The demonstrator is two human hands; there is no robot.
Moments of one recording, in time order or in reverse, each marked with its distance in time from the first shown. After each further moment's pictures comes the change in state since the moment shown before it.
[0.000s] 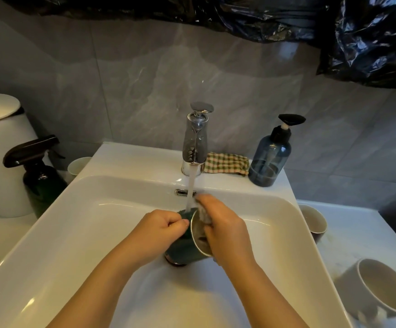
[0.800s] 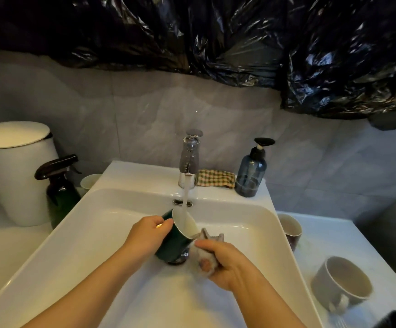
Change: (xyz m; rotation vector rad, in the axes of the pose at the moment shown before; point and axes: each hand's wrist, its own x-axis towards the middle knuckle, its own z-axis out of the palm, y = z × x) left_hand -0.027 0.007 -0.002 -0.050 0.230 -0.157; right_hand -0.043 -0.006 -0.014 1.235 -0.178 1.039
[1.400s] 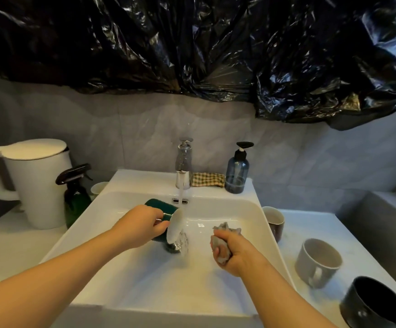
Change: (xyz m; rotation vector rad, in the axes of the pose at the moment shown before) left_hand -0.042 0.021 -0.041 0.877 -0.063 0.445; right_hand -0.040 0.009 -0.029 0.269 0.060 -0.078
